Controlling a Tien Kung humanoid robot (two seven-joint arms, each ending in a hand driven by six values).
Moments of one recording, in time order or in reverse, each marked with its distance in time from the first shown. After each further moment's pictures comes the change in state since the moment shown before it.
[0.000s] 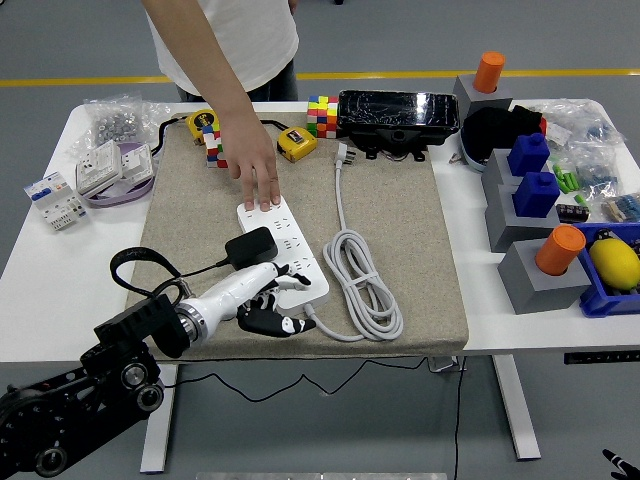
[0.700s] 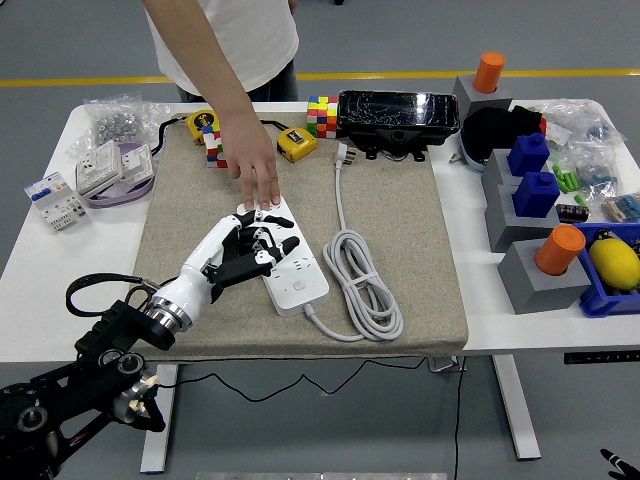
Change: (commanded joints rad) left arm 0.023 0.020 0.023 0.070 -0.742 0.234 -0.416; right arm 0.004 0.003 -0.004 -0.002 0.001 0.001 0.001
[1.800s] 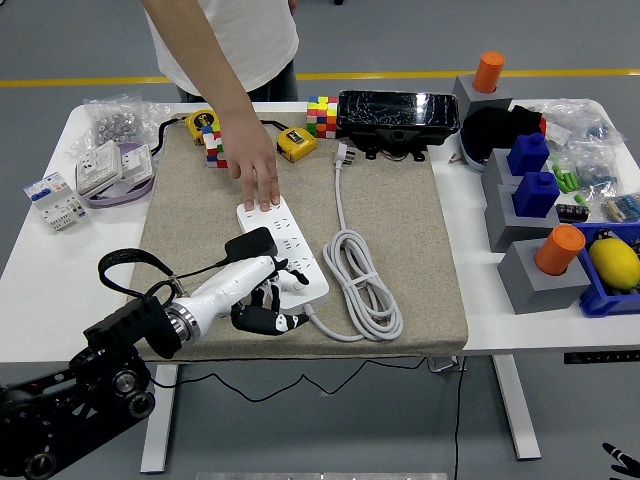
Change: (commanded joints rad) left arm -0.037 0.028 0.031 -0.065 0.825 -0.220 0.453; right arm 0.018 -0.022 -0.045 0.001 0.011 0.002 -0.002
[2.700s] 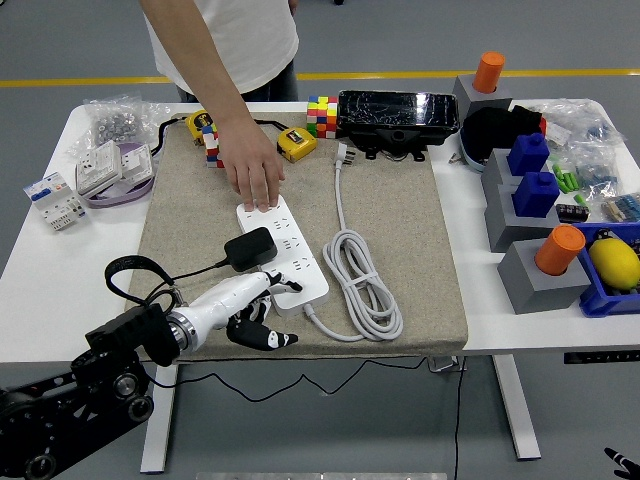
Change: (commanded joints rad) left arm -0.003 -0.001 0.022 0.037 -0.027 -0.041 0.025; right arm -0.004 -0.006 -0.021 0.003 0.003 0.000 -0.001
